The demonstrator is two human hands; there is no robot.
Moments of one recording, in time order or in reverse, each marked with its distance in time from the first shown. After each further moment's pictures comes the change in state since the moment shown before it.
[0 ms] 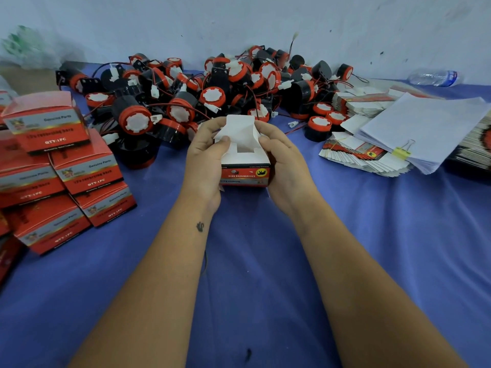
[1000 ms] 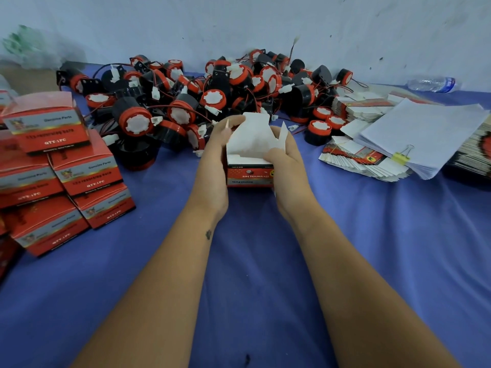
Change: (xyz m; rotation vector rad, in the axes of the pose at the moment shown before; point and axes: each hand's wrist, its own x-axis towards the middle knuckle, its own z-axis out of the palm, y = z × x) left_hand -0.007 -0.004 0.007 -0.094 -0.208 0.024; right_hand 0.000 0.008 -0.007 -0.278 0.114 -0.095
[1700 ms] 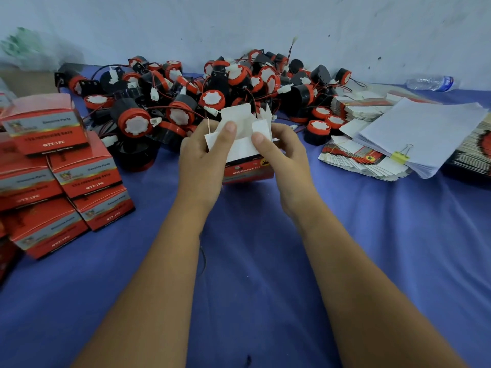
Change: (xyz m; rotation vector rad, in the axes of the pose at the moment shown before) left_hand -0.001 0.015 -0.012 0.501 0.145 0.146; right_hand -0.004 -0.012 -0.002 -0.135 0.014 -0.079
